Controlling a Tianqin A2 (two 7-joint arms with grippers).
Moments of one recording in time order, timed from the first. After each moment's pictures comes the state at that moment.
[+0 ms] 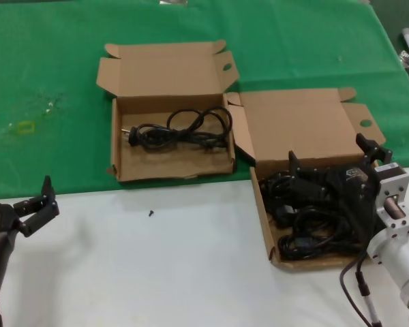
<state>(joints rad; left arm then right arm) 0.00 -0.30 1.60 -1.60 -1.80 0.00 0.00 0.04 0.30 -1.61 1.56 1.79 -0.03 -0.03</state>
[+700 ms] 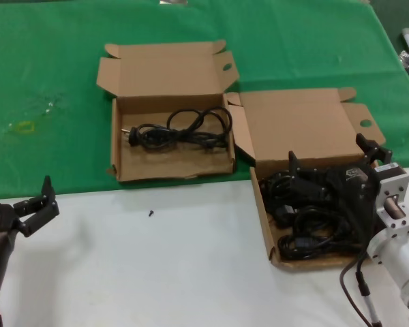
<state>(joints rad) 0.00 -0.30 1.60 -1.60 -1.80 0.00 0.00 0.04 0.30 -1.61 1.56 1.79 -0.03 -0.03</state>
